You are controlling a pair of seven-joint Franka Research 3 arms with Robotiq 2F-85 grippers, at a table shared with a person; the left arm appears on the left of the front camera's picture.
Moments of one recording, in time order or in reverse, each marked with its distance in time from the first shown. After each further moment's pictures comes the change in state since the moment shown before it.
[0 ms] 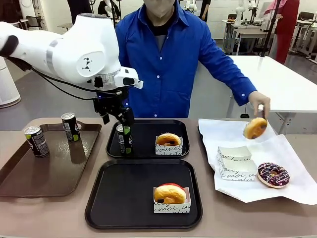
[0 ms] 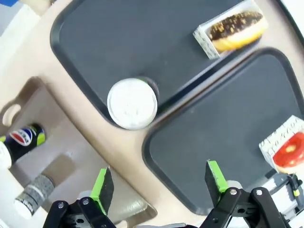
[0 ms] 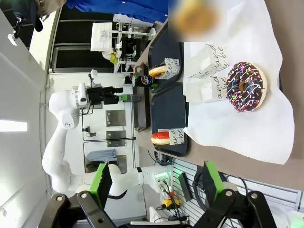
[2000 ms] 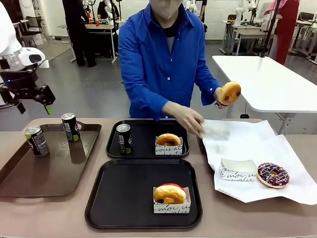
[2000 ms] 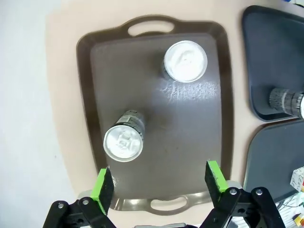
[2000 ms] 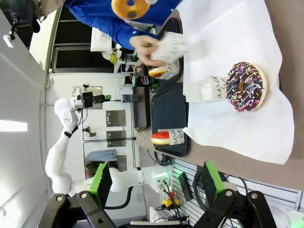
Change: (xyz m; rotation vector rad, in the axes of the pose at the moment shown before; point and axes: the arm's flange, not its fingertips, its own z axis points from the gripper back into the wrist) left arm -0.124 0.247 0.033 0.018 -0.032 0.571; right arm 0.000 0.000 0.000 0.000 -0.001 0.000
